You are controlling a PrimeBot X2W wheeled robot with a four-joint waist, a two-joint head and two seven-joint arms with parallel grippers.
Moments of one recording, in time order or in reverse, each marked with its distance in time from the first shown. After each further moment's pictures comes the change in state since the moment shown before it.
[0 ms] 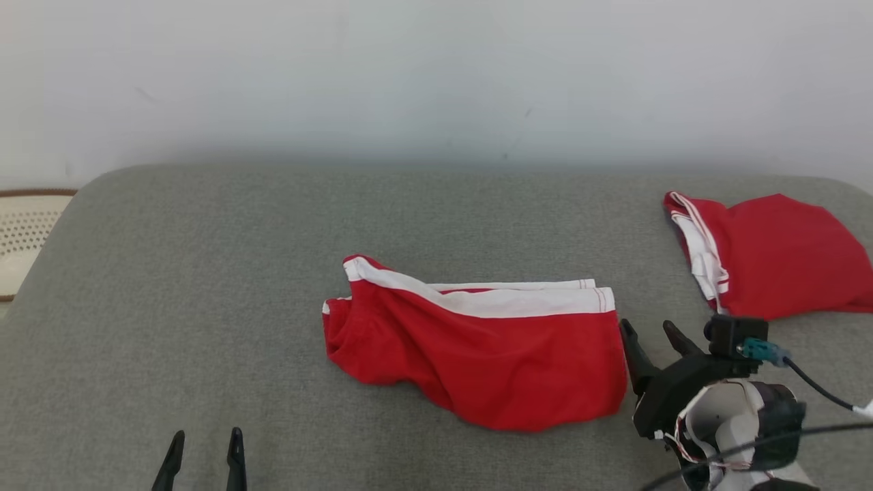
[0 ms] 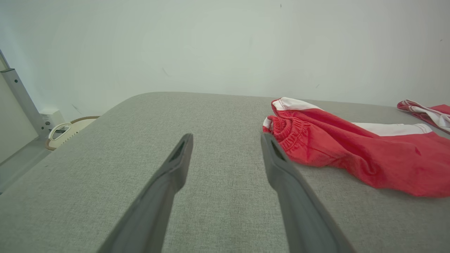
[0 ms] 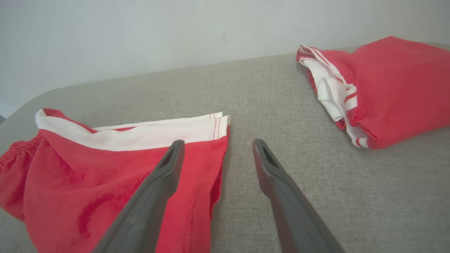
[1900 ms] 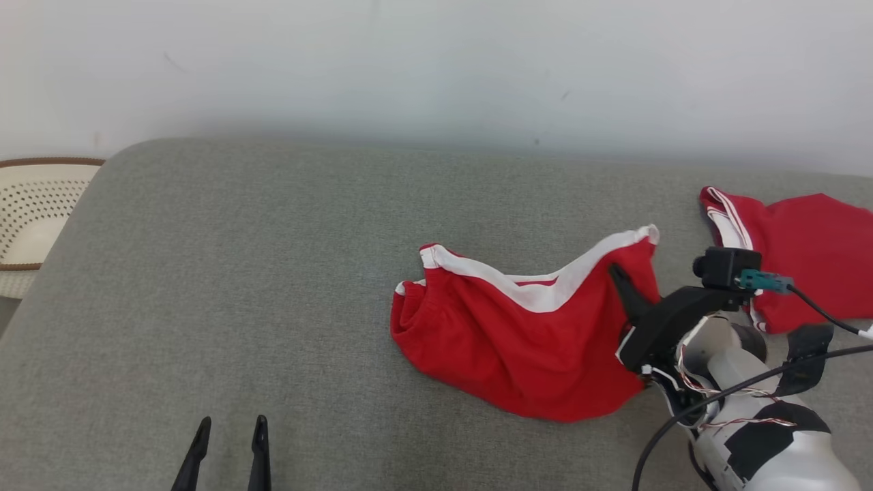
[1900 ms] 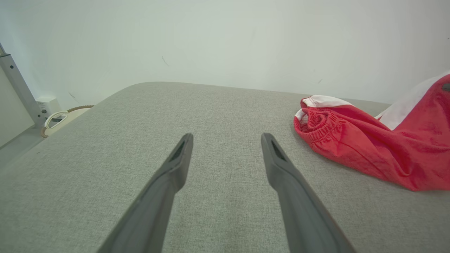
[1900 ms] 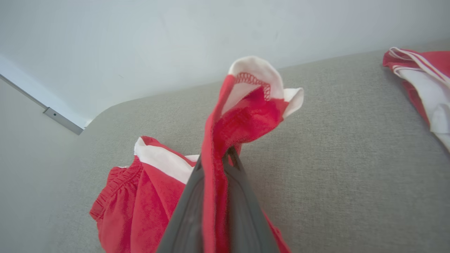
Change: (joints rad) left arm -0.069 -0.013 -0.056 0.072 -0.019 -0.009 -0.022; right arm -0.269 -0.124 0.384 0.194 0.517 0.000 -0.030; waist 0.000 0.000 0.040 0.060
